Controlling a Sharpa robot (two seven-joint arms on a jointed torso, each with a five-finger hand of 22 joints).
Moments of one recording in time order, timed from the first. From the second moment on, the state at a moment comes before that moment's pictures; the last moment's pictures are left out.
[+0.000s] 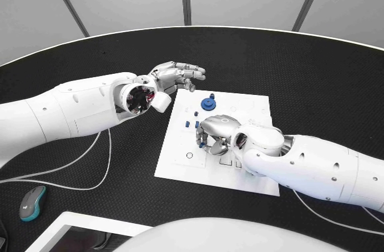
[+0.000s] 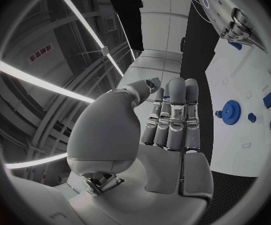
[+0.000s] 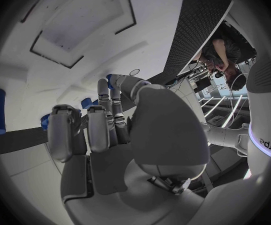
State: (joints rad) left arm 1.25 -0.79 -0.06 1.32 0.03 0.04 0.15; left_hand 1.34 -0.19 0.59 -0.01 0.22 0.93 0.18 0.31 0.34 1.11 0.11 0.27 0.11 1.22 0.03 1.03 0.47 0.17 0.92 0.13 1.07 0.67; right arm 1.10 -0.49 -0.09 1.49 -1.70 -0.16 -0.20; right_hand 1.40 -0.19 0.63 0.04 0.28 1.05 0.12 0.34 0.40 1.25 0.05 0.18 0.29 1.47 -0.02 1.40 1.31 0.03 1.47 0.08 1.47 1.31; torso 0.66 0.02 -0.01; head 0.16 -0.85
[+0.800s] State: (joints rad) left arm 1.25 -0.79 -0.06 1.32 0.03 0.04 0.15; left_hand 1.34 -0.19 0.59 -0.01 0.22 0.93 0.18 0.31 0.34 1.11 0.11 0.27 0.11 1.22 0.03 1.03 0.47 0.17 0.92 0.13 1.07 0.67; right arm 1.10 -0.47 -0.10 1.47 -1.70 -0.14 -0.21; right_hand 1.35 -0.20 0.62 0.04 0.28 0.98 0.15 0.29 0.39 1.19 0.07 0.12 0.28 1.46 -0.01 1.40 1.31 0.03 1.47 0.09 1.43 1.31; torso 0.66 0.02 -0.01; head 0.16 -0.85
